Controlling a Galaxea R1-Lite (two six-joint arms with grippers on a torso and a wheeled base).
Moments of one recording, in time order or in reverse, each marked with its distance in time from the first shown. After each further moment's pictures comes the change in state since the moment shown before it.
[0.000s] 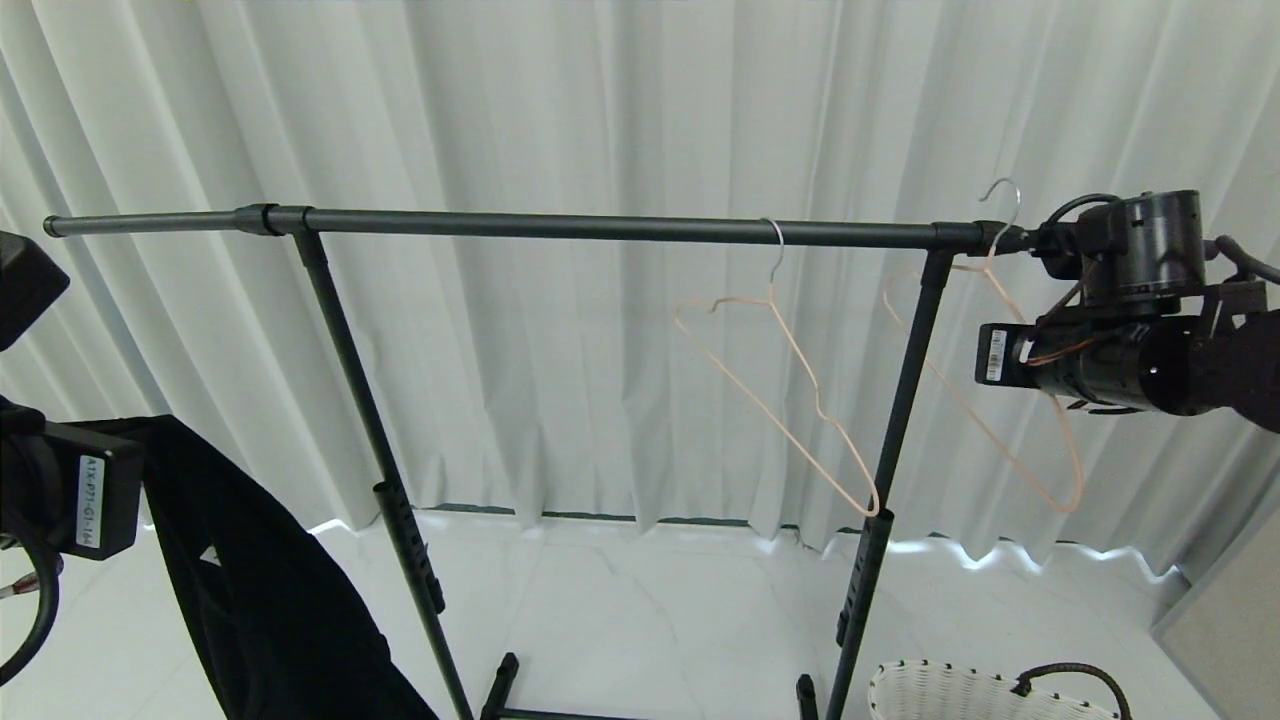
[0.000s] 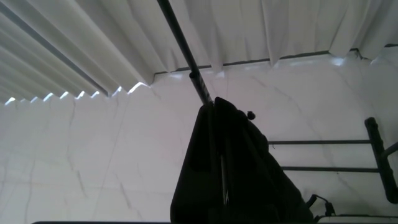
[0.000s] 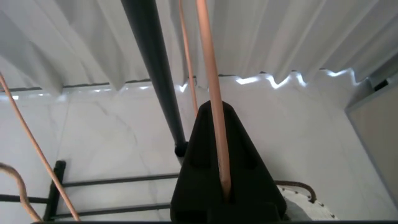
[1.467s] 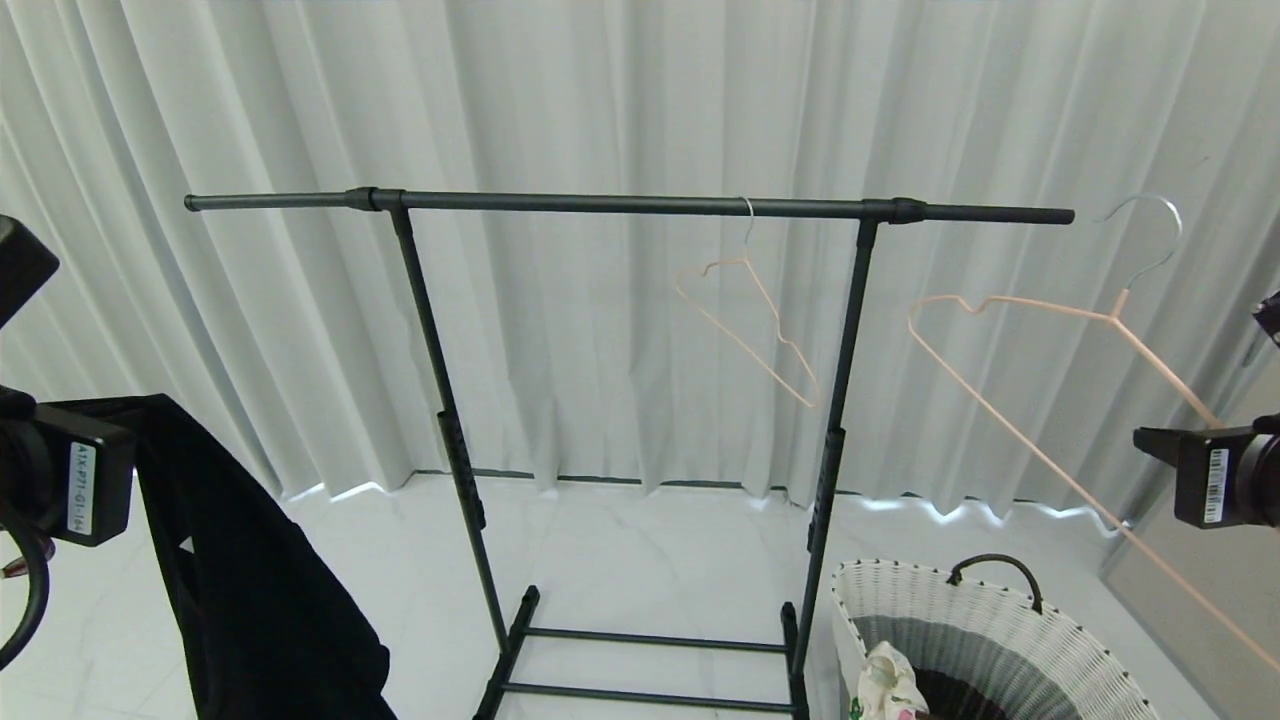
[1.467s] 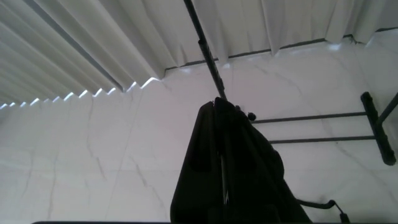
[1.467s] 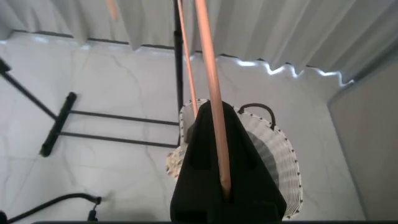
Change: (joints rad) left arm -0.002 -0.006 0.000 -0.048 0.001 0.063; right arm 0.015 -0.534 0.451 0.019 0.133 -0.149
